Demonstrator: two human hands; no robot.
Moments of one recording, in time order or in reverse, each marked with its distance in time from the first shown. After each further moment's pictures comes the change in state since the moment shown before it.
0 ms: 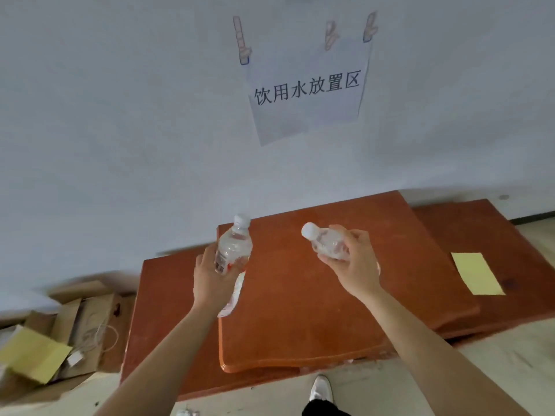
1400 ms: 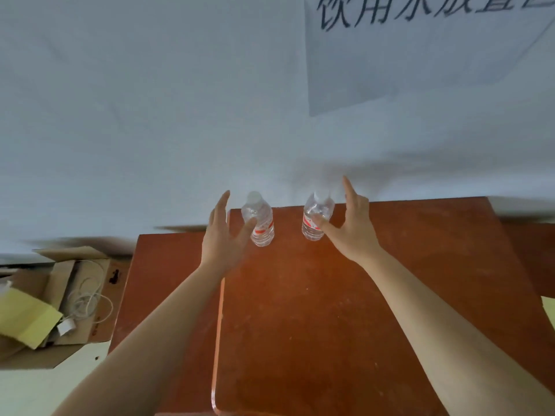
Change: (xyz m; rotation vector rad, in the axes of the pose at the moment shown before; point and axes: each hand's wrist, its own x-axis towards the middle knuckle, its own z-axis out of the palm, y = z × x) left_hand 0.200 -0.064 0.071 0.078 -0.008 -0.066; right_hand 0.207 0.034 0.157 0.054 -0.328 0.042
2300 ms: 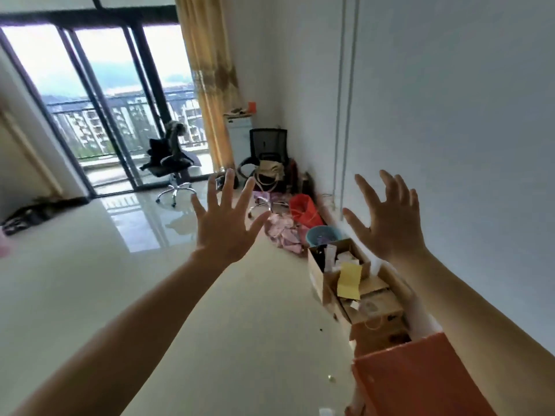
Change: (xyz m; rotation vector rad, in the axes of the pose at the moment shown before) left_hand -0.600 -0.080 -0.512 1.031 1.009 -0.682; right_hand -0.393 -0.559 0.174 -0.261 -0.124 -1.507
